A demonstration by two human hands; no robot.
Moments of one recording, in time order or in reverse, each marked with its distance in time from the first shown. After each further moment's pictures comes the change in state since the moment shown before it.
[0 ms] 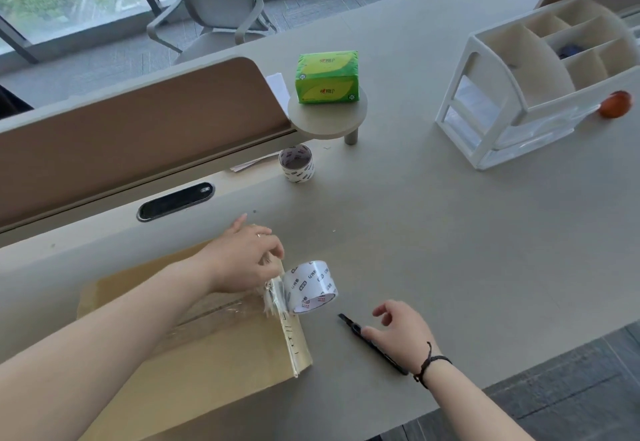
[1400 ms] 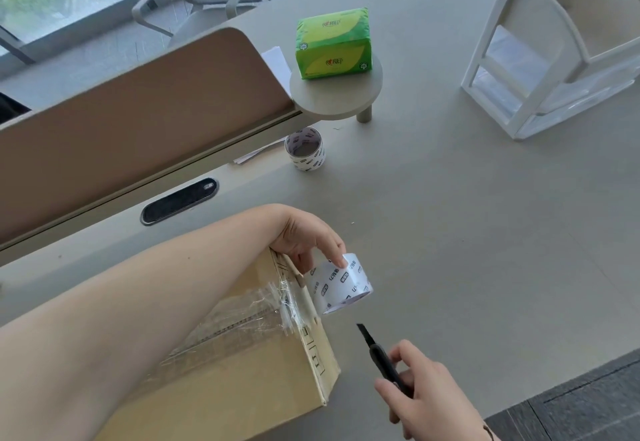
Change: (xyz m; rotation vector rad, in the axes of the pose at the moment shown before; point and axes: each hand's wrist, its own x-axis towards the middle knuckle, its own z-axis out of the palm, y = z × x) left_hand 0.115 0.016 -0.014 -0.700 -0.838 -0.141; right_hand -0.073 -0.040 0.002 0.337 -0.238 -0.072
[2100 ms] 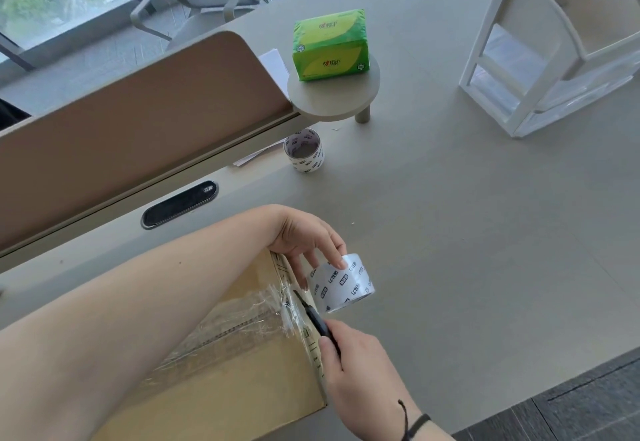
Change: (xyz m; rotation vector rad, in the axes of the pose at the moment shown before) left_hand -0.002 0.000 0.001 -0.020 0.014 0.047; right_hand 0.024 -0.076 0.042 -0.058 0.123 -0.184
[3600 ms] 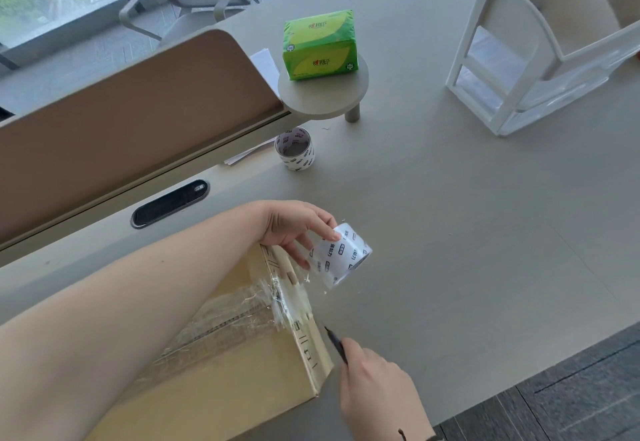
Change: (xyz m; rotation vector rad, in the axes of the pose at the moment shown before) left_hand -0.006 0.001 0.001 -0.164 0.189 0.133; right_hand -0.017 0.033 0.007 -0.548 -0.104 0.198
